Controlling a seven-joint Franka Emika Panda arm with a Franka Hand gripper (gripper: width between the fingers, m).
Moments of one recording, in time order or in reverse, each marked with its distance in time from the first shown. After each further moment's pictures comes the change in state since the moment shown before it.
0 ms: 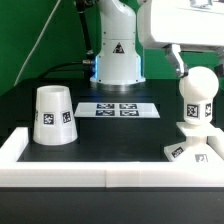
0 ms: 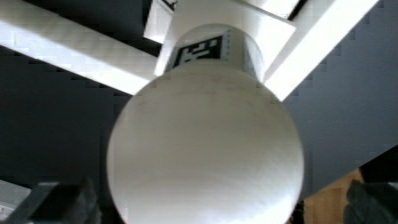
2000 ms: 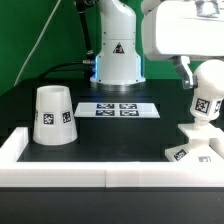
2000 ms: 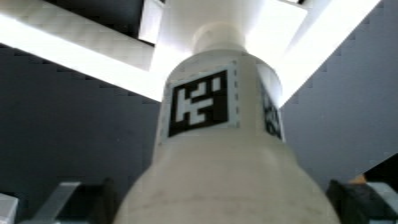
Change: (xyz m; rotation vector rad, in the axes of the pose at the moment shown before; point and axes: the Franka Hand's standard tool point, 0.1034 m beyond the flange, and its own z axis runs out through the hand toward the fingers) arm 0.013 0.003 0.023 0.017 -0.018 0.012
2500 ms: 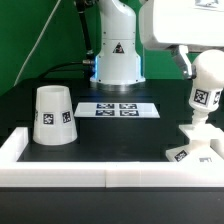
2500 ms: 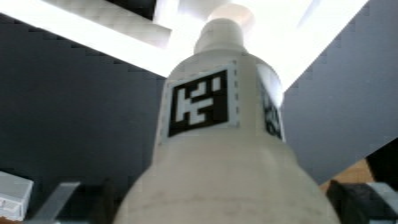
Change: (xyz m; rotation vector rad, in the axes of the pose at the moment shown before) arm 0.007 0.006 -0.011 -0.010 0.016 0.004
